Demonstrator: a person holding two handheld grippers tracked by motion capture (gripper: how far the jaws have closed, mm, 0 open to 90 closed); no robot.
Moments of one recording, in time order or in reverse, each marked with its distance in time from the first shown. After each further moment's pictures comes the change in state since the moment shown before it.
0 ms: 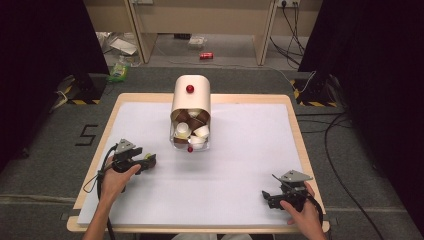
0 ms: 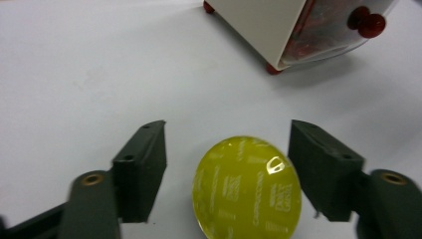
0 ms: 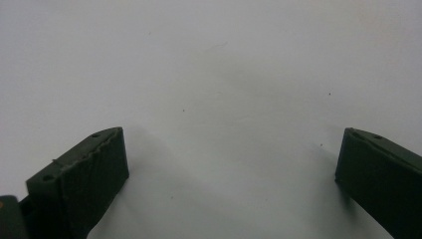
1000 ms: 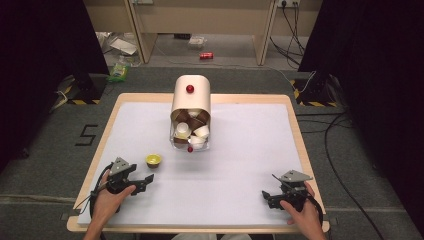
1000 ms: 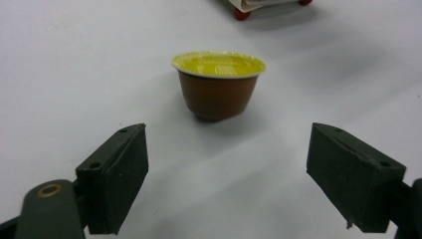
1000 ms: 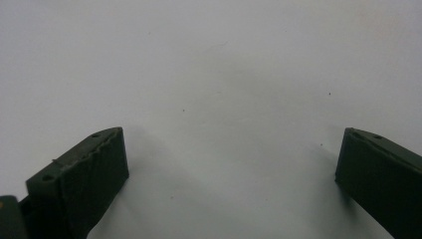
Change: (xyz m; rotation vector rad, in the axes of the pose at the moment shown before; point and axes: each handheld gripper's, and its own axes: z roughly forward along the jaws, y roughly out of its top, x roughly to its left) left arm -0.021 -0.047 -0.032 0.039 -0.023 0.018; right arm 0.000 0.000 0.000 0.001 0.000 -0.001
